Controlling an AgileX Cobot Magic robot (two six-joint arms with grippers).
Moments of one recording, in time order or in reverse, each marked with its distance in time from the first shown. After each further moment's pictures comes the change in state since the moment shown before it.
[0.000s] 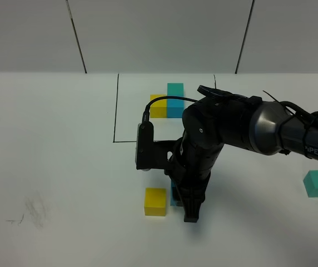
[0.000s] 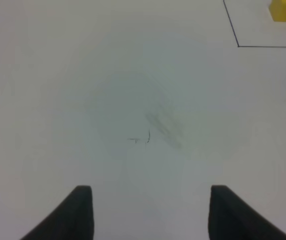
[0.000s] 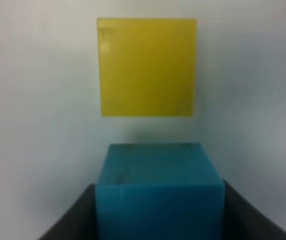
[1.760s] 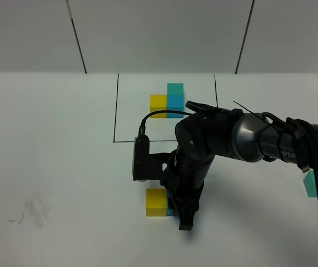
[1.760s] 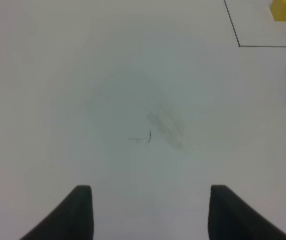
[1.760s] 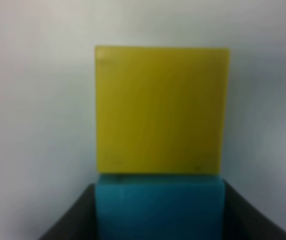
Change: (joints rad) left arm 0.000 0.000 0.000 0.000 0.000 0.002; right arm 0.003 0.096 0.000 0.027 -0.066 -0.026
